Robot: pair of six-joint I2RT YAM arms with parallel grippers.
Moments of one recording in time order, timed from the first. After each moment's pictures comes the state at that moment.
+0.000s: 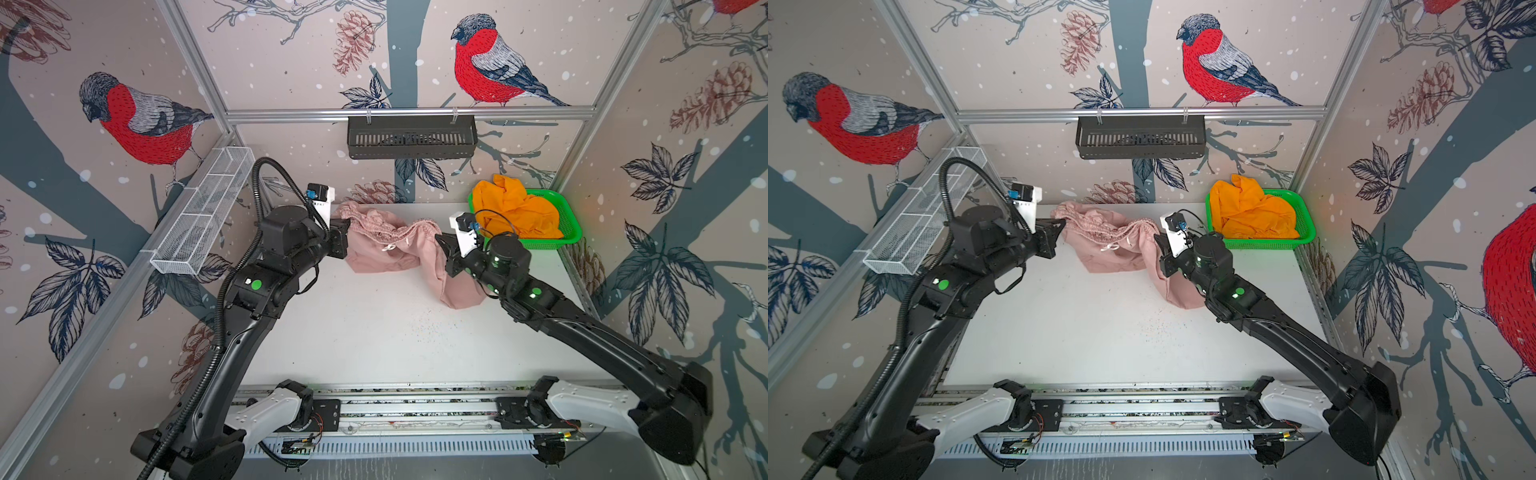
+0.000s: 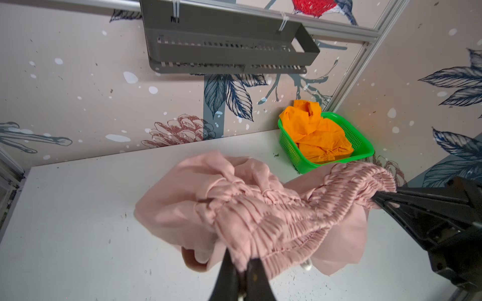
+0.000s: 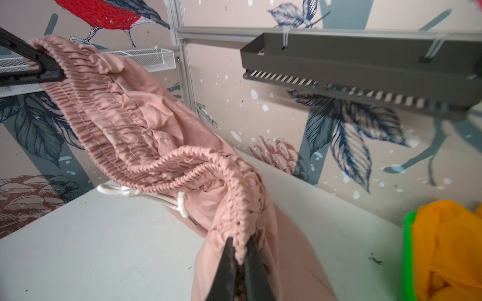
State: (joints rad) left arm -0.38 1.07 1.44 -0.66 0.11 -0.17; right arm 0.74 1.12 1.02 0.01 0.03 -0.04
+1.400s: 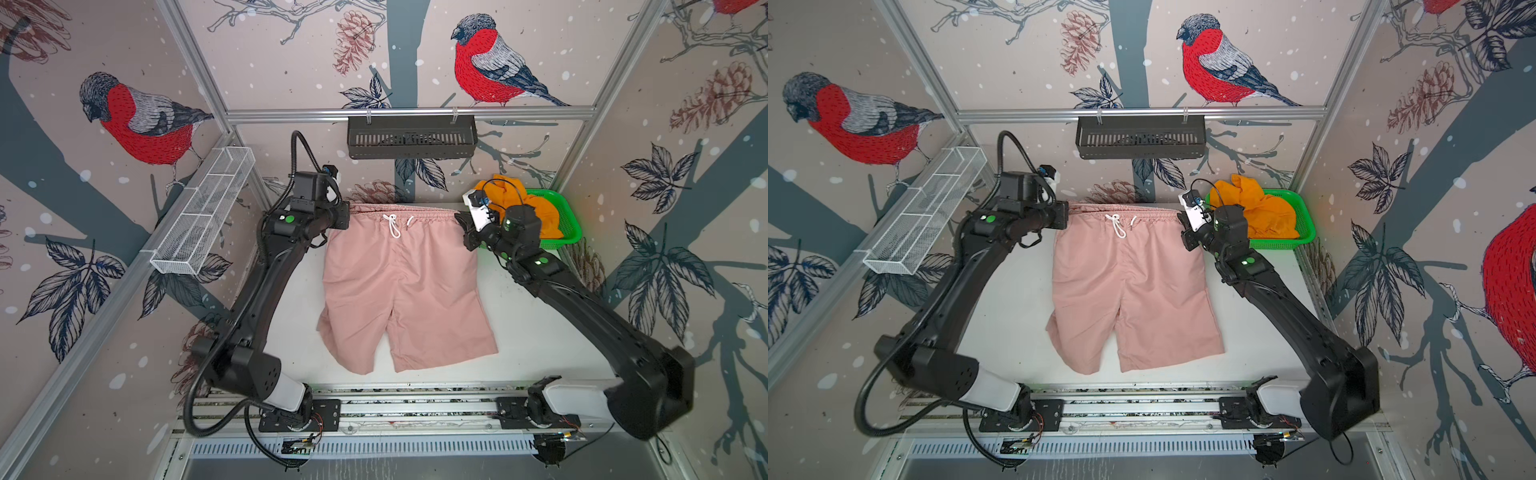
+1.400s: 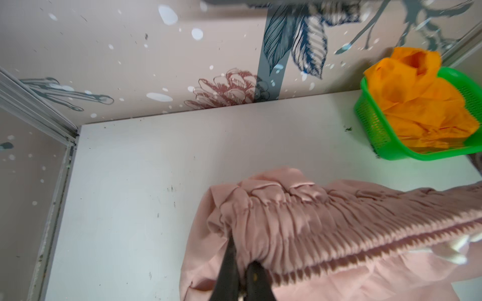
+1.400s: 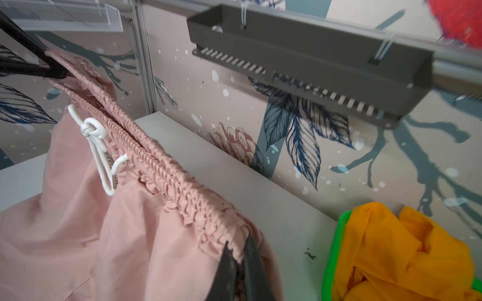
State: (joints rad) left arm -0.23 1.56 1.68 -0.76 0.03 -0.07; right arm 0.41 1.37 1.12 0.03 -0.22 -0.19
